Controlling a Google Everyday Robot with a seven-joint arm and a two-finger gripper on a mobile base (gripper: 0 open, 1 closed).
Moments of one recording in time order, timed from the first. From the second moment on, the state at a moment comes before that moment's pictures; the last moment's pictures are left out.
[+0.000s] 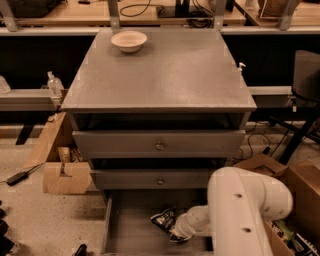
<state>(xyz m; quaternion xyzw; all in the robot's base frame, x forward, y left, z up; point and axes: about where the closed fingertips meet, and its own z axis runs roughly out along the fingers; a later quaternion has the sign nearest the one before) 0.536 -0.084 0.133 -0.49 0.84 0.10 0.20</state>
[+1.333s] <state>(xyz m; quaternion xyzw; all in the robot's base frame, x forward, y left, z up) 0.441 -0.154 0.430 -0.56 0.75 0.15 0.32</state>
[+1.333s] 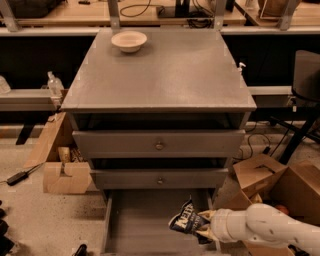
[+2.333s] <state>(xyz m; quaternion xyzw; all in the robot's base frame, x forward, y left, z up) 0.431 -0.171 0.563 -0.55 0.75 0.10 0.35</state>
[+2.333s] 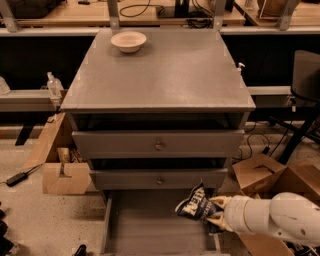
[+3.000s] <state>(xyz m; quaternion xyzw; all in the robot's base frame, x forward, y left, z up) 0.475 -0.174 0.669 -0.54 0.76 0.07 0.36</state>
